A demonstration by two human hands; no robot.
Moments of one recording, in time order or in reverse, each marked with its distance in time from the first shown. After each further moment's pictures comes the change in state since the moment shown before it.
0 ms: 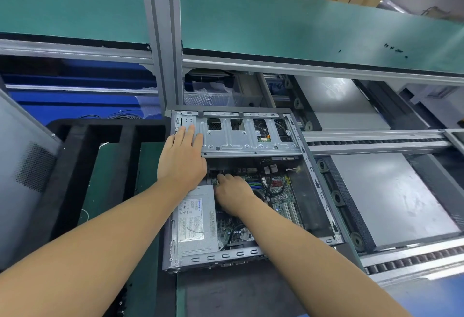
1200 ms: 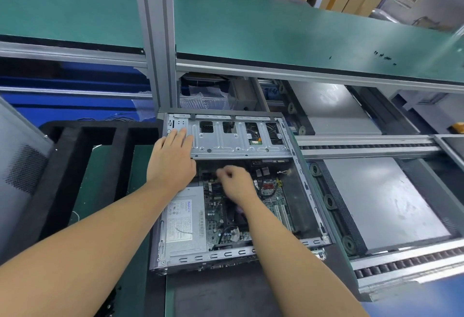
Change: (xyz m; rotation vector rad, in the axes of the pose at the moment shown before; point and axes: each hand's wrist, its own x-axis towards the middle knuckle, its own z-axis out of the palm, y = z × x) left_hand -0.002 -0.001 -0.005 0.015 -0.001 -0.022; right_hand -0.013 0.025 -0.007 1.074 0.286 0.468
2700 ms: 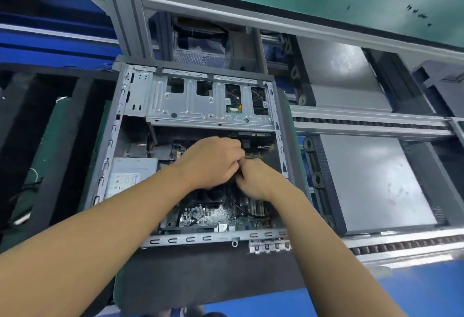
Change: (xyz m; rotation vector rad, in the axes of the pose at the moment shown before) left_hand 0.001 0.138 0.002 -0.437 -0.004 0.635; right_hand -0.019 0.060 -0.103 -0.527 -0.450 -0.241
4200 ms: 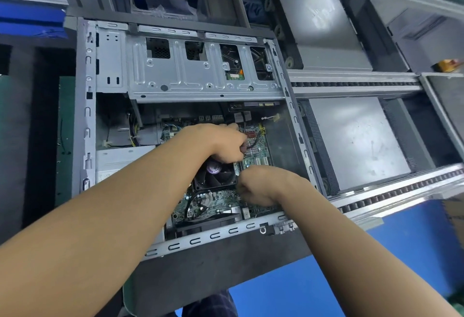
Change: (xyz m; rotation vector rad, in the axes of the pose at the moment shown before) left_hand 0.039 -0.027 0.037 -0.219 -0.804 -0.191; right_hand -0.004 -0.018 0.040 -0.302 -0.465 0.112
